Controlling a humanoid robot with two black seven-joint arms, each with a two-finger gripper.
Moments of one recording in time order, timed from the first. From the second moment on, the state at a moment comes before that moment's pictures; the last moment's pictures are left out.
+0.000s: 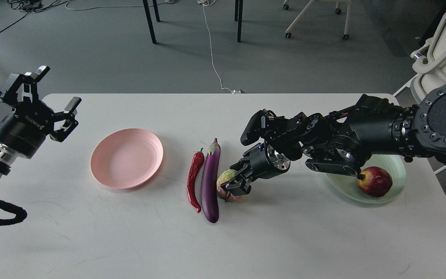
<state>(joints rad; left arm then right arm) -0.29 0.73 -0.97 -1.14 0.30 -0.49 -0.49 1.53 0.00 -0.87 0.98 -1.10 0.02 0.49</state>
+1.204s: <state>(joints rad) -0.29 0.73 -0.96 -1.18 0.36 -0.44 -0.49 1.46 -0.73 -0.83 1.00 -1.36 0.02 0.49</state>
